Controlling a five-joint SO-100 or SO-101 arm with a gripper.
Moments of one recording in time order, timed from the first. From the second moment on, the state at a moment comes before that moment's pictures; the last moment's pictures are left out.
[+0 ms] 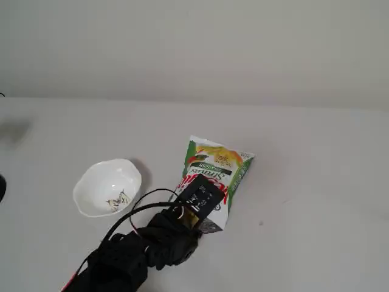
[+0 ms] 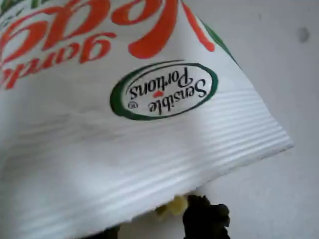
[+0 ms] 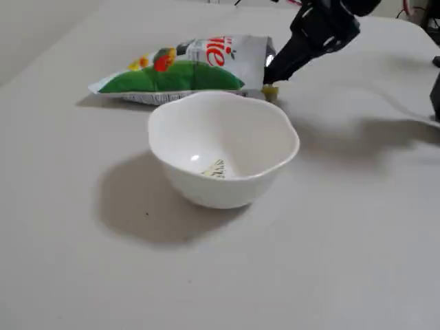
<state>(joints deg) -1.5 117.2 147.7 20.6 -60.3</state>
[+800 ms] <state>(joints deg) -1.1 103.9 142.1 15.6 -61.1</state>
